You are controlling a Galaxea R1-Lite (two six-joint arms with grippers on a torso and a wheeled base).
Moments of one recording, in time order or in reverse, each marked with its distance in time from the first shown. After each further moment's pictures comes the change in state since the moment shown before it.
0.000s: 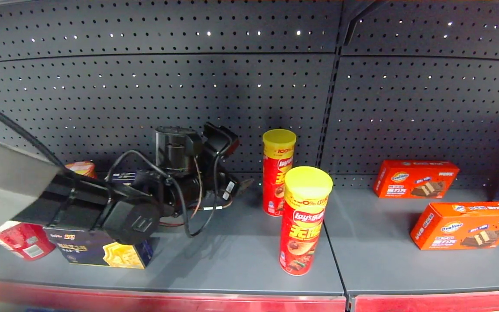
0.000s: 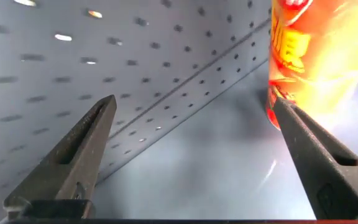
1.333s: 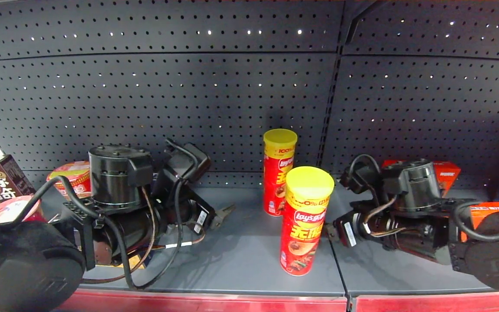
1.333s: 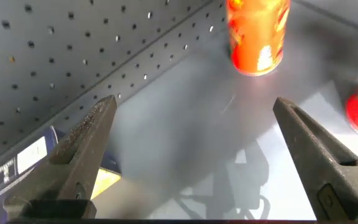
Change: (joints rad) left arm -0.037 -0.266 0.334 -0.017 -0.003 -0.047; right arm 0.312 1.307 -0.551 -0.398 -0.057 0.083
